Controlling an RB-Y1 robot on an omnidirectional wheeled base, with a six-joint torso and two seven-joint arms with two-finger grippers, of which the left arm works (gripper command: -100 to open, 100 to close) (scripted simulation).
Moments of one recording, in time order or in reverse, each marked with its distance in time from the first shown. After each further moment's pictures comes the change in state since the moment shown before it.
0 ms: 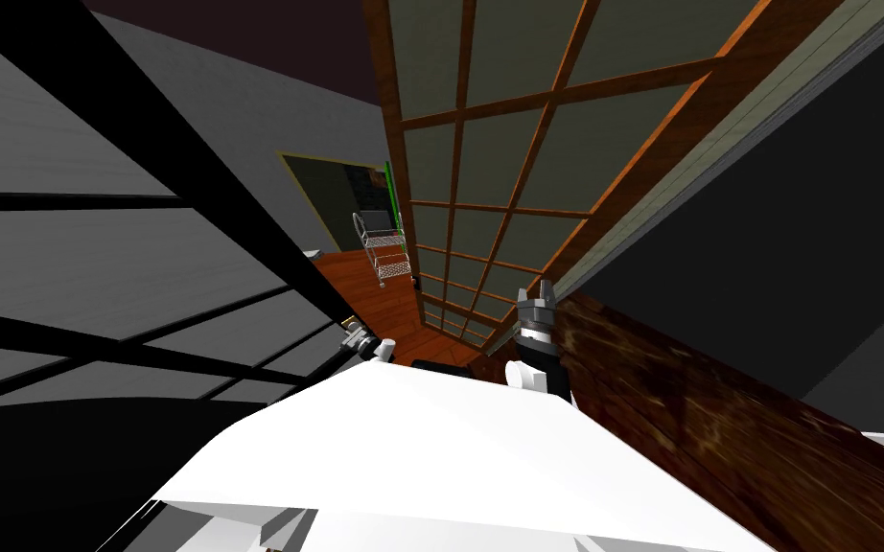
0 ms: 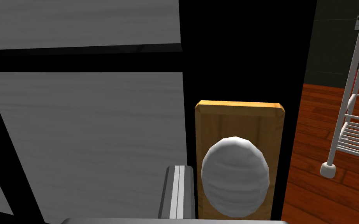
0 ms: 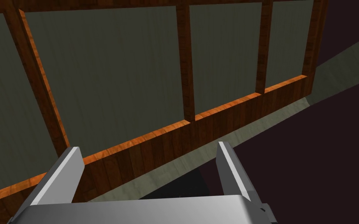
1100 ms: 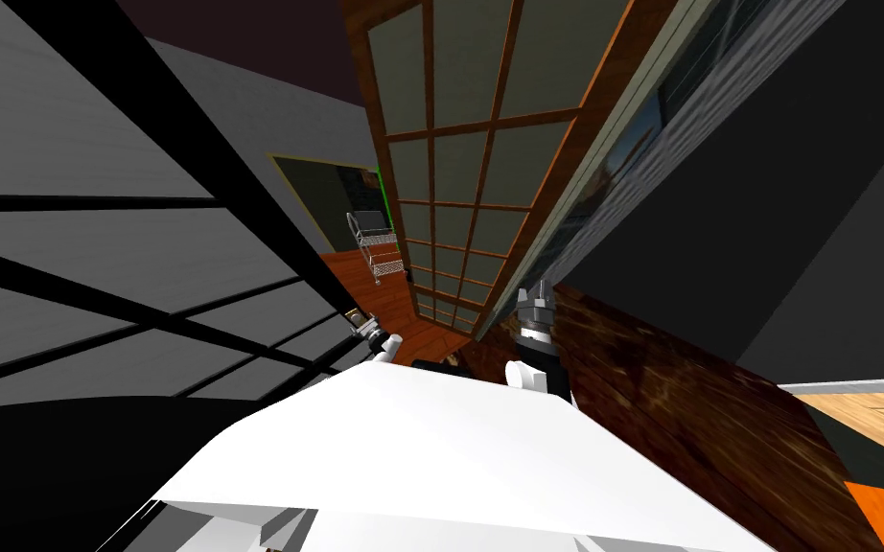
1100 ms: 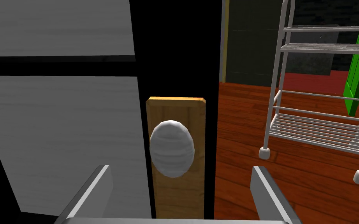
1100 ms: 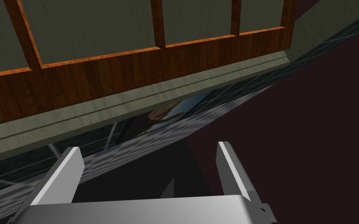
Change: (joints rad) arm -0.030 -0.026 -0.077 -0.028 -0.075 0.053 0.013
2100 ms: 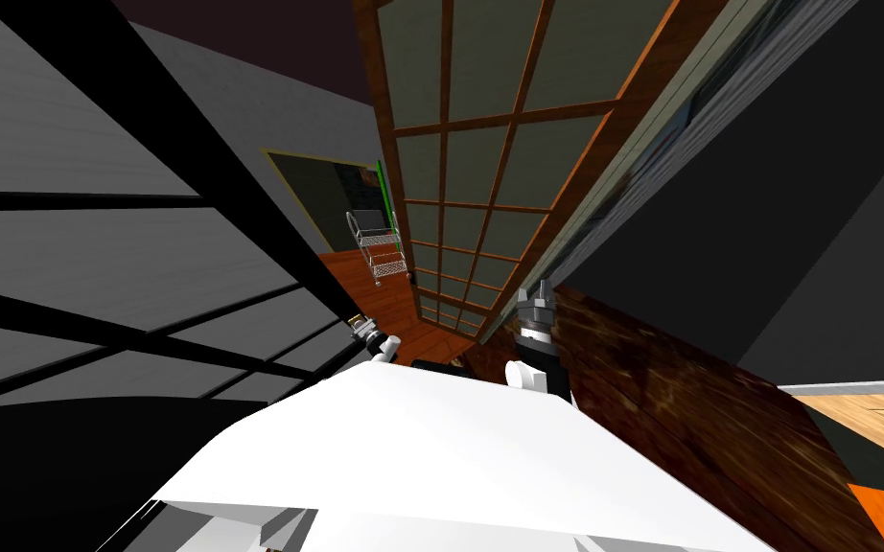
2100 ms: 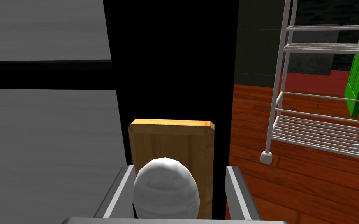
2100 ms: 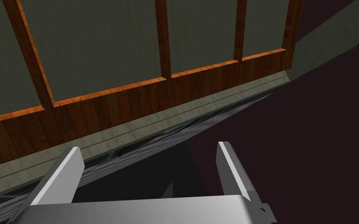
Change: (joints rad) arm 0.011 0.017 -0.003 0.012 -0.005 -0.003 0.022
